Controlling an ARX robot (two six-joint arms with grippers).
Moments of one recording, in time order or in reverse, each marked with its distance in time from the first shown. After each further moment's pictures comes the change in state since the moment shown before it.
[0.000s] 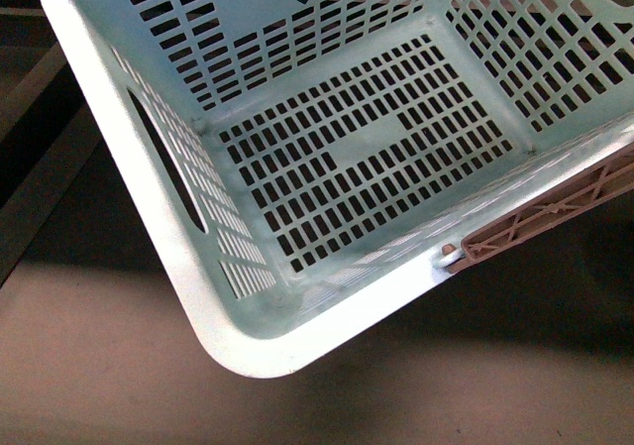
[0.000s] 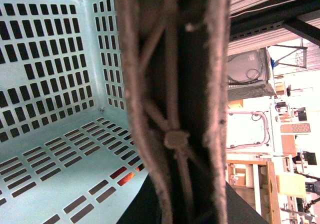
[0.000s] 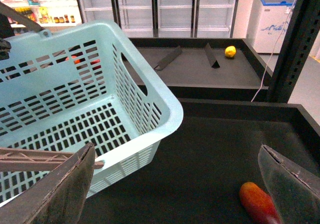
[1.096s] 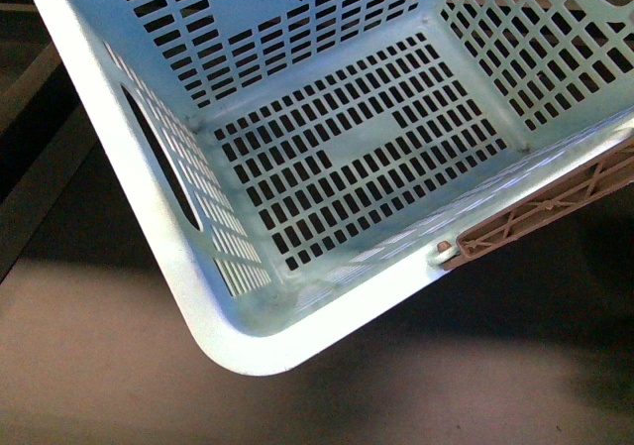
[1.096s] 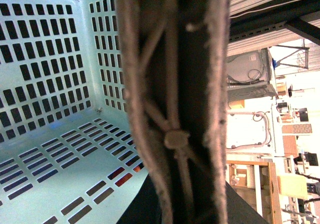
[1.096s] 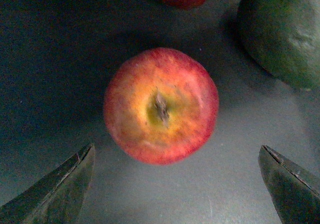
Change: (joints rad) left arm 0.000 0.003 0.000 0.000 -0.003 0.001; right arm -0.484 2.266 0.497 0.928 0.037 -0.150
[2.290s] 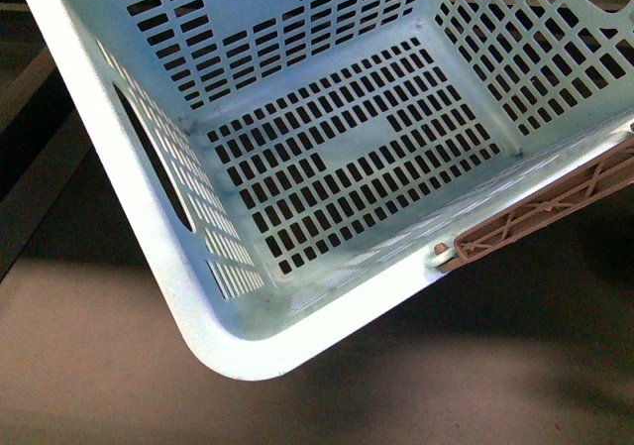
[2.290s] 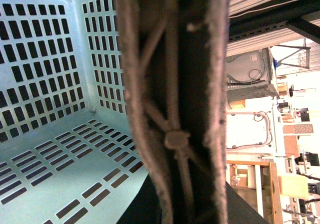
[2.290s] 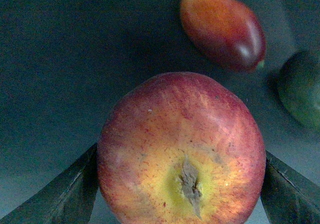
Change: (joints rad) left arm 0.000 0.000 0.000 0.000 0.002 0.000; right arm 0.056 -0.435 -0.072 -0.243 -0.189 0.056
